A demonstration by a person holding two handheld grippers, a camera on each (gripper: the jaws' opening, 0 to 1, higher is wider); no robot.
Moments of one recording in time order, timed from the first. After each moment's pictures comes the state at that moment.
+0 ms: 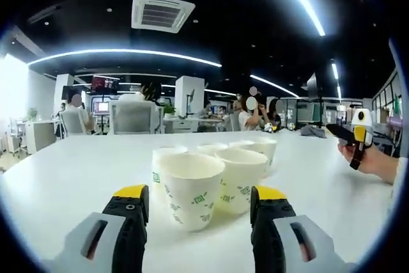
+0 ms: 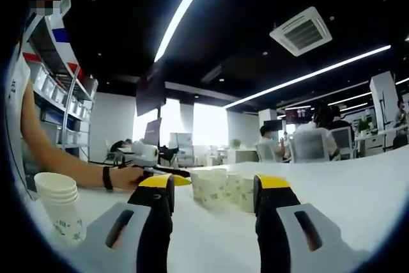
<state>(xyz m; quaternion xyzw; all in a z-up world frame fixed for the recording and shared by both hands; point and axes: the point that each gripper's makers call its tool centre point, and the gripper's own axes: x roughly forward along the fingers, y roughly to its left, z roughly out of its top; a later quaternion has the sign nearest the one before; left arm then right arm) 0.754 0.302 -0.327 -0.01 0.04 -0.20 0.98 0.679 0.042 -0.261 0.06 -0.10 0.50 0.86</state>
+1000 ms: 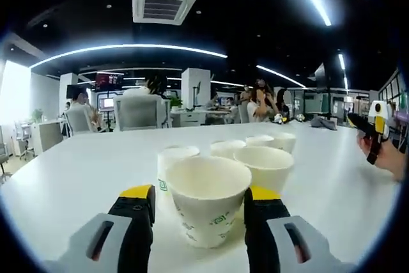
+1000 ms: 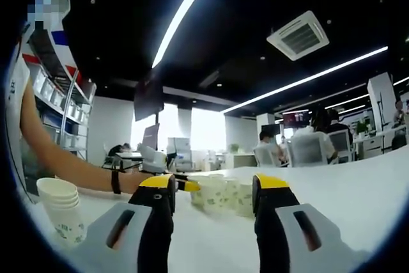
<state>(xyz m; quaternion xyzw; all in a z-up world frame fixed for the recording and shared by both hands) 0.796 0.308 -0.332 0.02 0.06 -0.17 0.98 0.683 0.030 -0.252 0.07 -0.11 0.49 0.86</state>
